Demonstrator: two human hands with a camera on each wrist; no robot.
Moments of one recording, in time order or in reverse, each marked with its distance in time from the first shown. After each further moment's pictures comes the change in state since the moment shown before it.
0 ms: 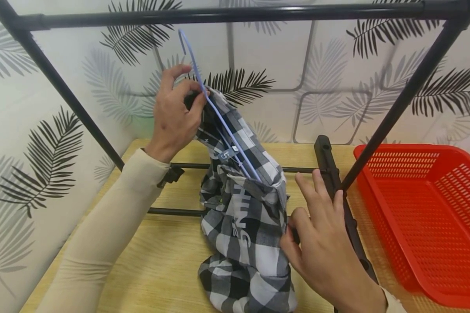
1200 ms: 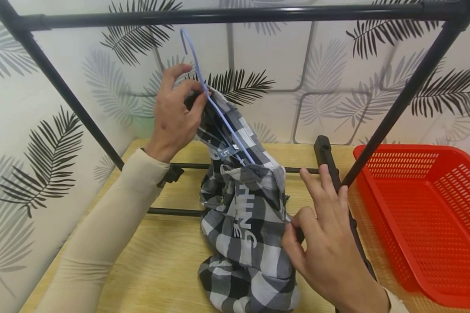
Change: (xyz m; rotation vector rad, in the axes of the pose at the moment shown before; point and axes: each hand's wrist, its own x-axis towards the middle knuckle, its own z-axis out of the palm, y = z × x) left_hand 0.000 0.000 0.000 -0.012 -0.011 0.015; right_hand 0.003 -0.004 -0.006 0.023 0.122 -0.021
